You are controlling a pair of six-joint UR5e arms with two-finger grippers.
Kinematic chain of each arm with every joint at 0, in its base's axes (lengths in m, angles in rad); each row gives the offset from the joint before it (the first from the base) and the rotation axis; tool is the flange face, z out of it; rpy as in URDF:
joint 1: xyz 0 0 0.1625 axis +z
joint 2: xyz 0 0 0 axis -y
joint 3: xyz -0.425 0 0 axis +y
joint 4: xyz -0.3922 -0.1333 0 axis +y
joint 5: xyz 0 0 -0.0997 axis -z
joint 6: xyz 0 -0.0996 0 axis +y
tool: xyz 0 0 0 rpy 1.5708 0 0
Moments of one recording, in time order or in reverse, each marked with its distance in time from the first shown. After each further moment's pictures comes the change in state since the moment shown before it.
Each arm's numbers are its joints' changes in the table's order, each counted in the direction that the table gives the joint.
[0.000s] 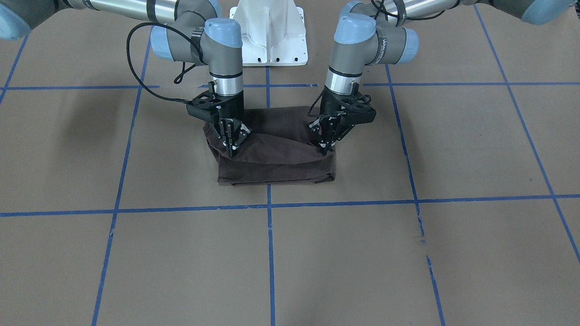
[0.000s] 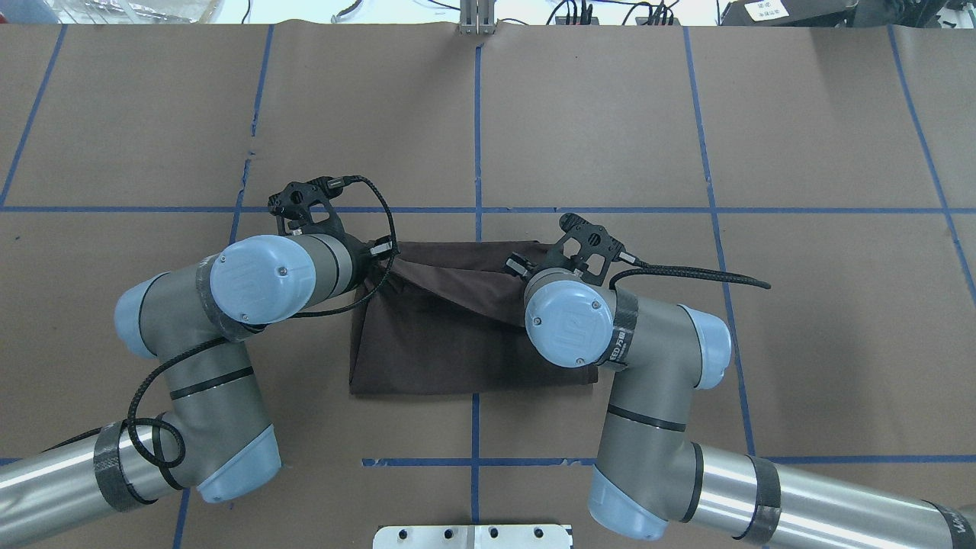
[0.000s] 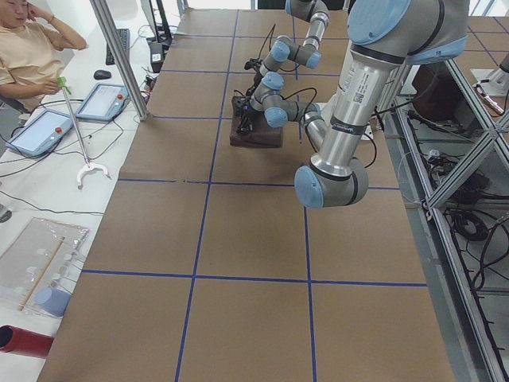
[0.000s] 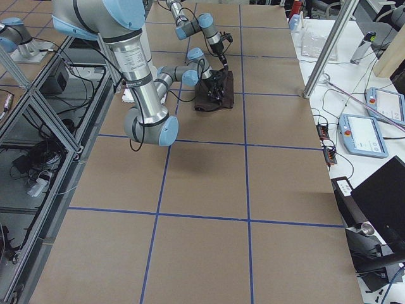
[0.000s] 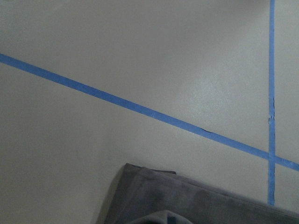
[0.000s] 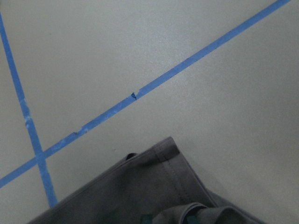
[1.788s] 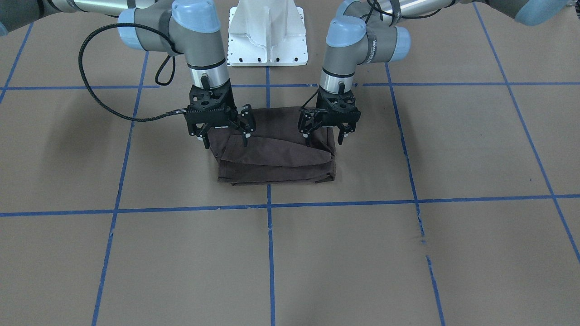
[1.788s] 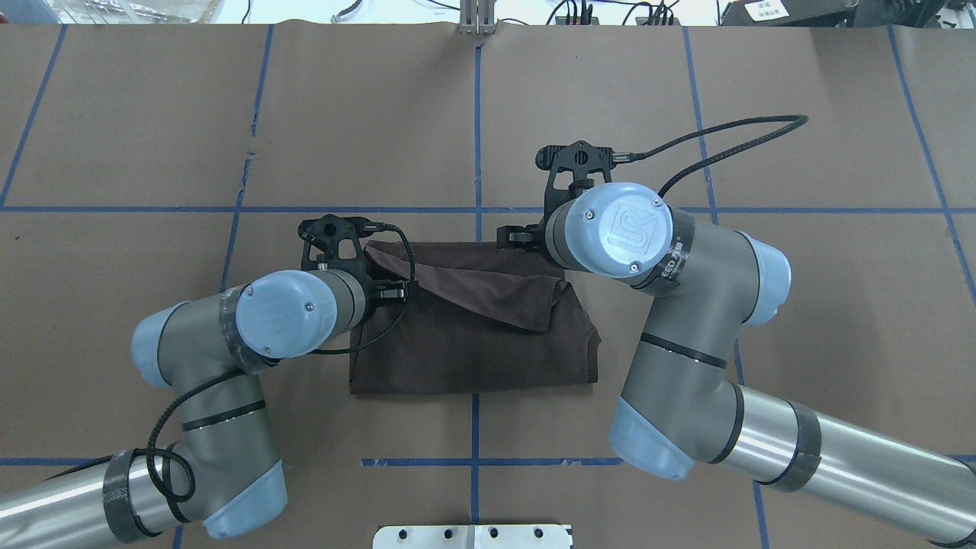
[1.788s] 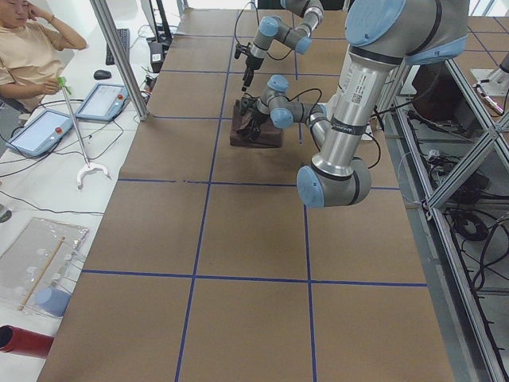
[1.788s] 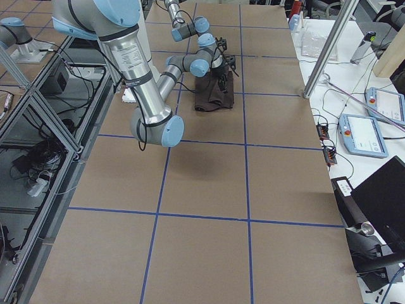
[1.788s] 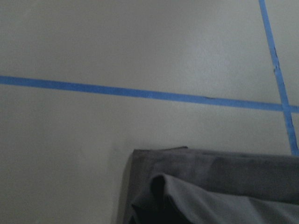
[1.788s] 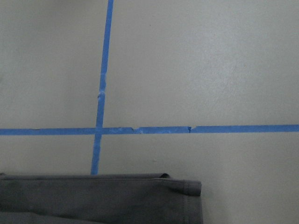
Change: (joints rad) left arm 0.085 0.003 0.005 -0.080 0.020 -0.220; right arm 0.150 0.010 -0.115 0.040 0.244 0.624
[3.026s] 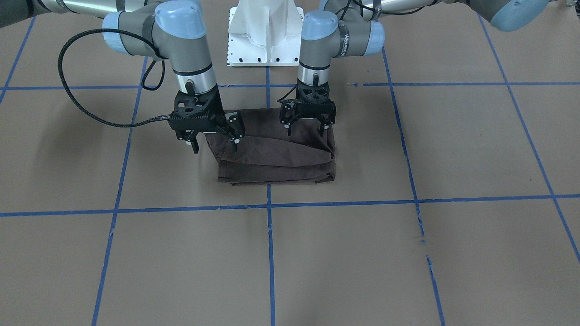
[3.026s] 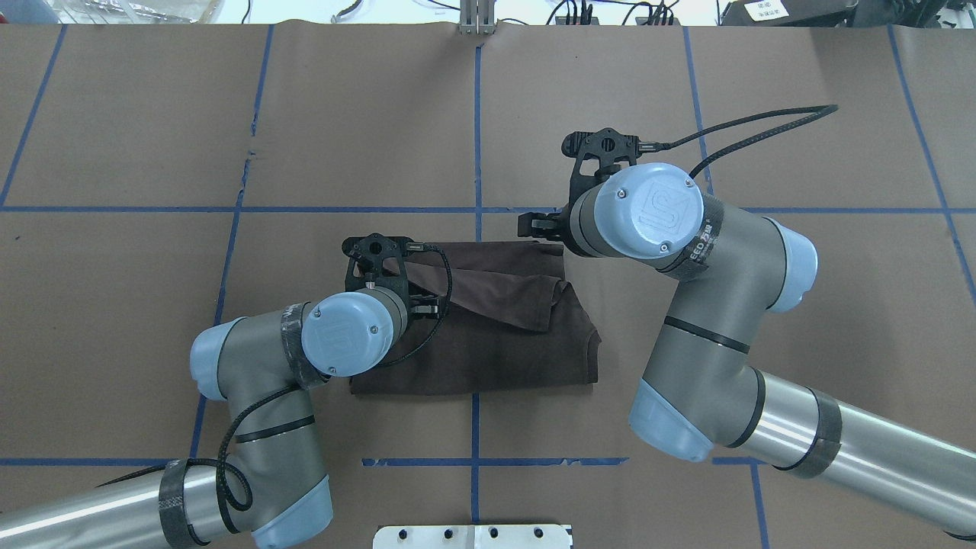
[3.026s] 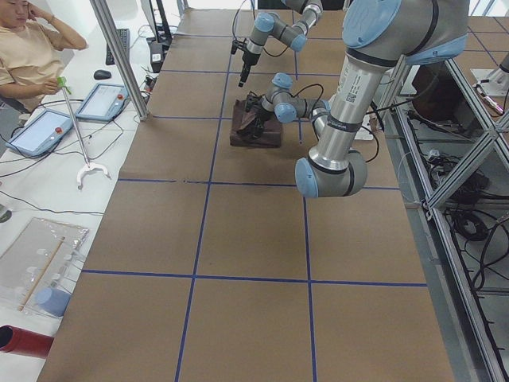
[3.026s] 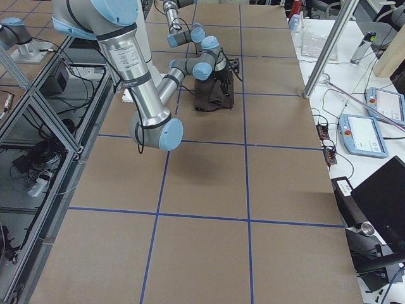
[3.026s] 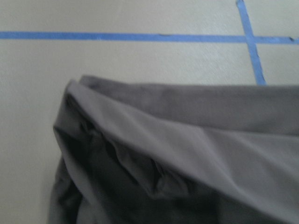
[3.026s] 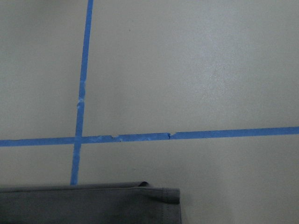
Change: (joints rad) left arm 0.029 -0.096 -0.096 -0.040 0.044 -0.007; right arm 0.024 -0.033 -0.008 -0.015 0.022 -0.011
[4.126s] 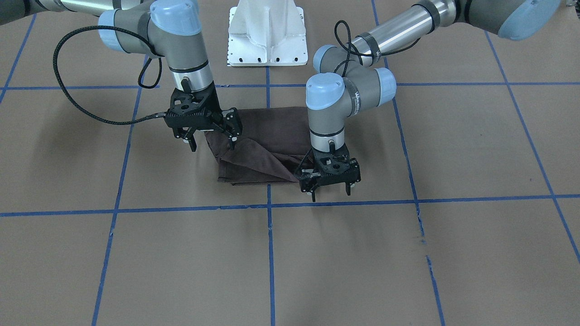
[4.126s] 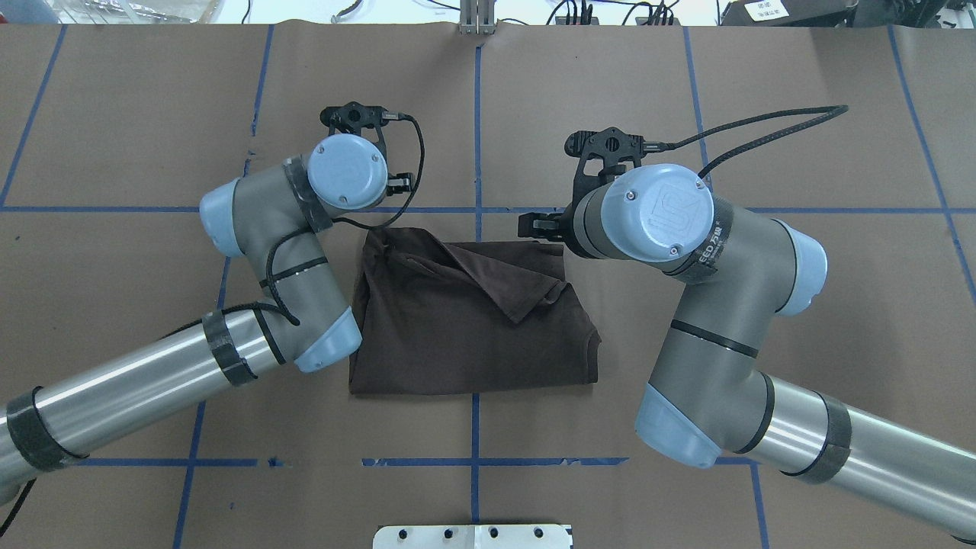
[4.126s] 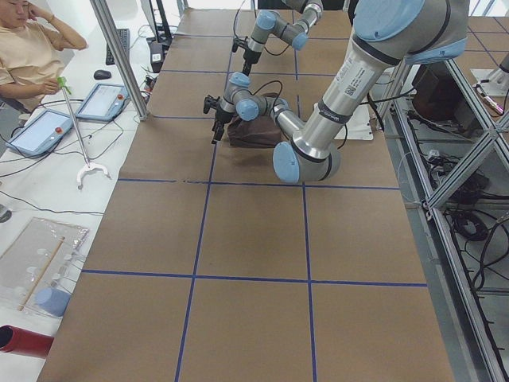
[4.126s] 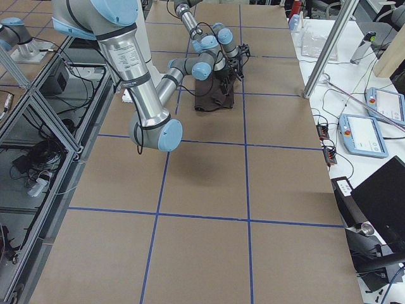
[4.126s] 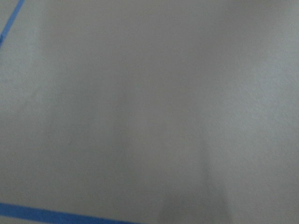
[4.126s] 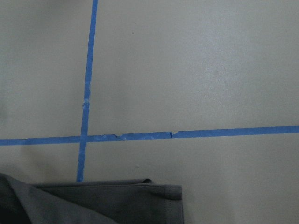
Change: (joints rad) left arm -0.279 -0.173 -0.295 0.006 -0.124 -0.162; right arm -0.006 -0.007 -0.031 0.001 0.000 -0.020
